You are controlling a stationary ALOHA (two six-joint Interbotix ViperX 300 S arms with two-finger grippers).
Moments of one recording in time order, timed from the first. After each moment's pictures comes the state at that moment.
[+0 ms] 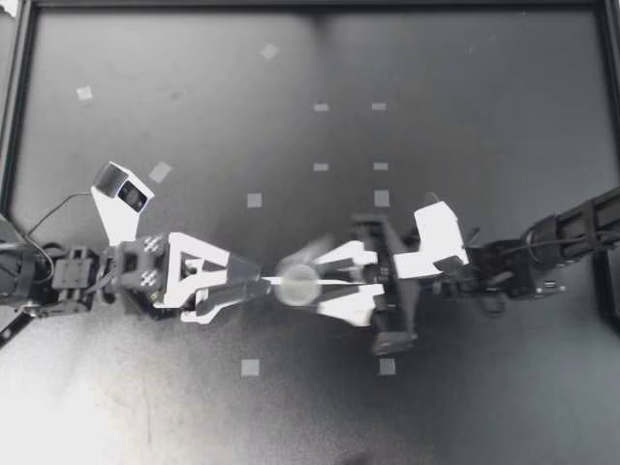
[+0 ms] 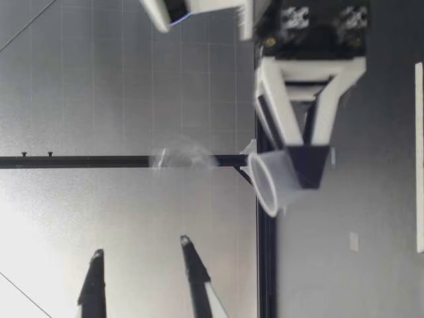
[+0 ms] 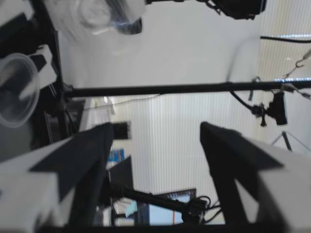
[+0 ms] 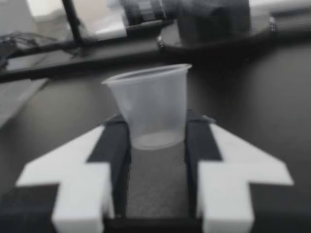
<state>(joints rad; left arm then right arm) -0.22 -0.07 1.08 -0.24 -1.17 -1.44 -0.02 0.47 0.86 -0.12 -1.39 0.23</state>
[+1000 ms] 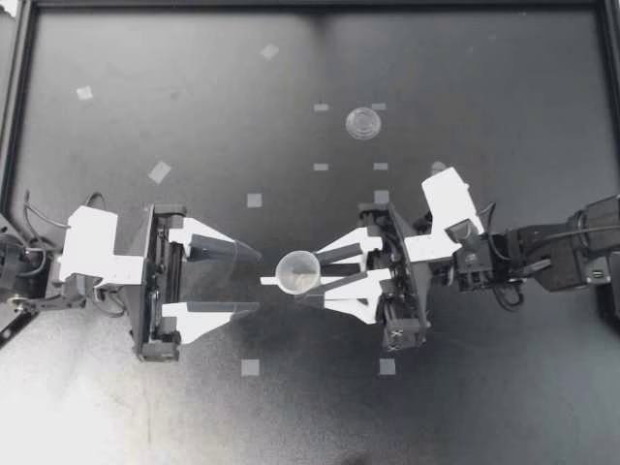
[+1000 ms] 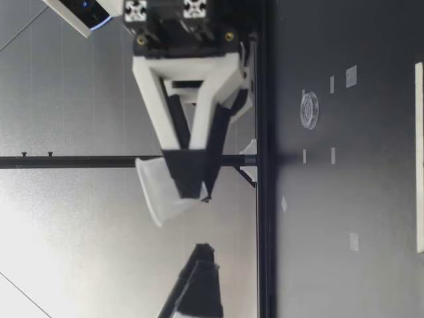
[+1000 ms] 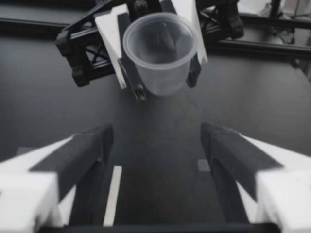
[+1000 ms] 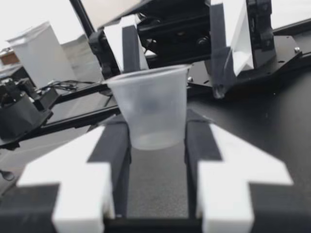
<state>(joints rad) -0.20 -0.14 1.10 -0.26 -0.88 0.06 -0.01 0.23 0.84 -0.12 -1.16 0.40</state>
